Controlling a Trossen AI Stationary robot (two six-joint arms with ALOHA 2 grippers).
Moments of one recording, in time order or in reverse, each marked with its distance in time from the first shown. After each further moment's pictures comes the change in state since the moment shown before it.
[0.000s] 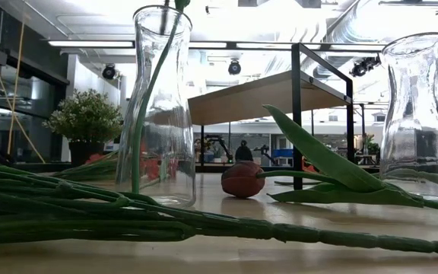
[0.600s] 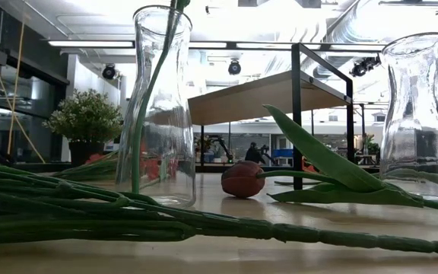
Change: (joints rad) left arm -0.002 0.035 0.000 0.003 0.011 -0.053; right arm 0.000 0.000 0.000 0.000 0.000 0.000
